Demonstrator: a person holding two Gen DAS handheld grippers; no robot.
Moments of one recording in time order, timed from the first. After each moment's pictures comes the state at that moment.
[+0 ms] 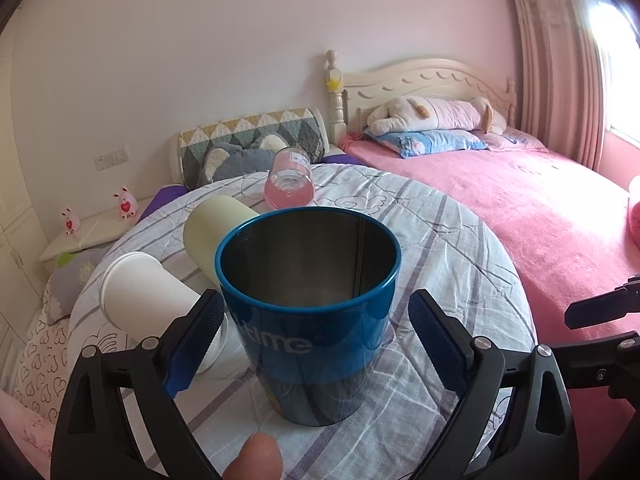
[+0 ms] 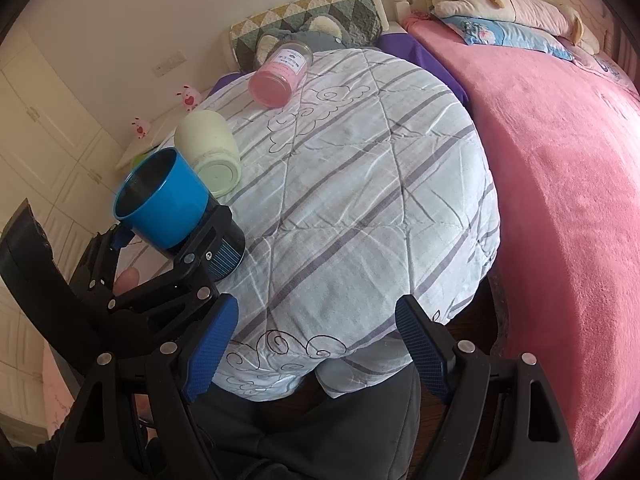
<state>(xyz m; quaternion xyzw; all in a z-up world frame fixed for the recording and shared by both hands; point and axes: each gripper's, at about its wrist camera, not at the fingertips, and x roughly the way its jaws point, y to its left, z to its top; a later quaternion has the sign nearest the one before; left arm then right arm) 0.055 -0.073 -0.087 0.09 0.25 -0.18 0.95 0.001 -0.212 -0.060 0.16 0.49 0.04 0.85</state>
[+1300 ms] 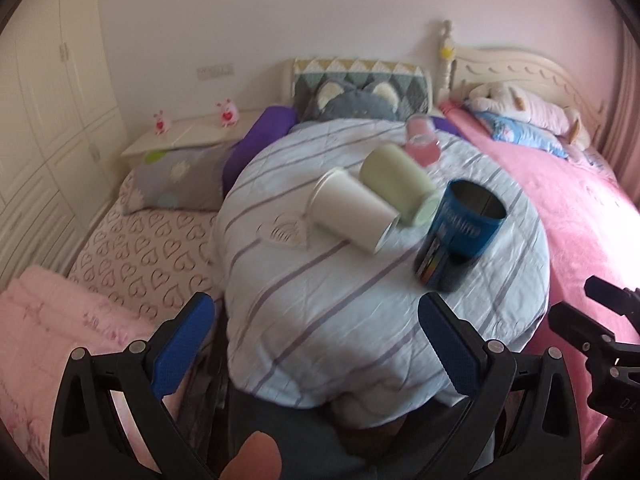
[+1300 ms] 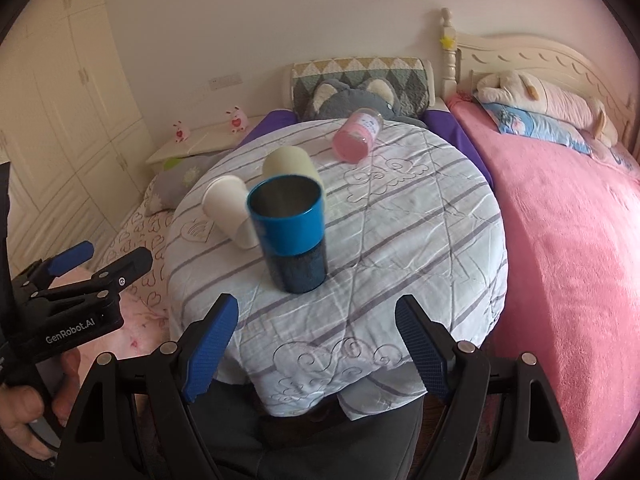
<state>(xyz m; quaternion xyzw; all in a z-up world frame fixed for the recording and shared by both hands) -0.033 0.059 -0.026 0.02 0.38 -0.01 0.92 -0.051 -0.127 -0.004 0.05 0.40 0.07 0.91</state>
